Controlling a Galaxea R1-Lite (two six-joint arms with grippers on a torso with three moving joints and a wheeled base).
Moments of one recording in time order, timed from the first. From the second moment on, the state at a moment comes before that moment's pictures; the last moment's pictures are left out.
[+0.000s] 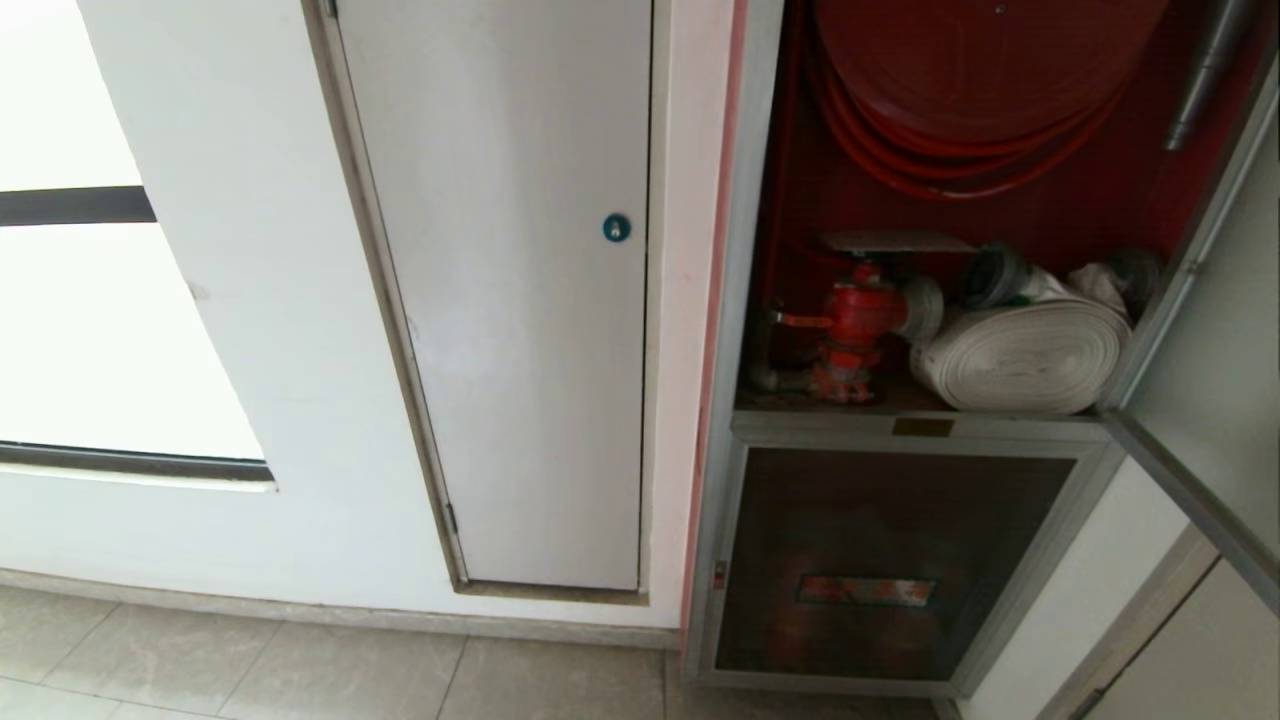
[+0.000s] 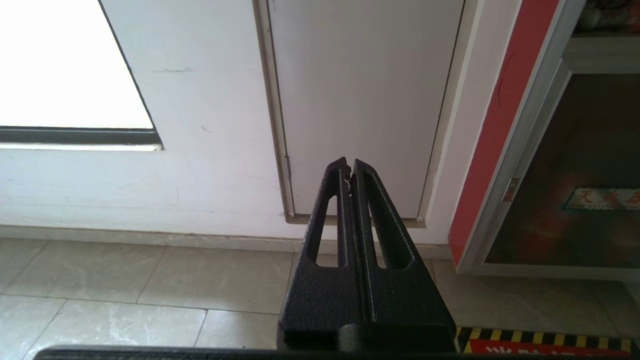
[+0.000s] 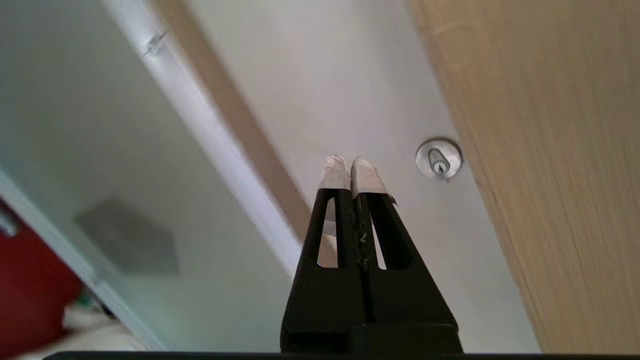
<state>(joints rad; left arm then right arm) 0.00 0.00 0.00 -0.02 -0.01 0.01 -1.26 0.82 -0.42 -0.71 -0.16 0.45</state>
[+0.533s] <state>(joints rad) 0.00 0.00 0.00 -0.02 -0.01 0.02 -1.40 1.00 -0.47 -0.89 -0.07 0.47</state>
